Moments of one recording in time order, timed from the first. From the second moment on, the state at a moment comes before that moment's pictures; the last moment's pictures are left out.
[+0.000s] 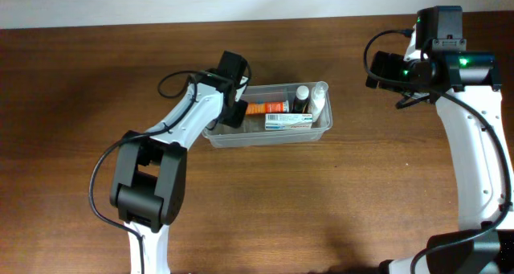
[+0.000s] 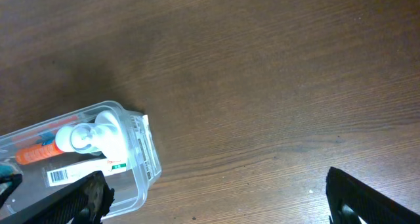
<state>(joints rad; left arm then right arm) -0.39 2.14 1.62 -0.79 -0.09 0.00 -0.04 1.64 1.70 -1.11 0.01 0.26</state>
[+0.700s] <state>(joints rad) -0.39 2.14 1.62 -0.77 -0.08 -0.01 -0.04 1.64 1.70 -1.11 0.01 0.26</state>
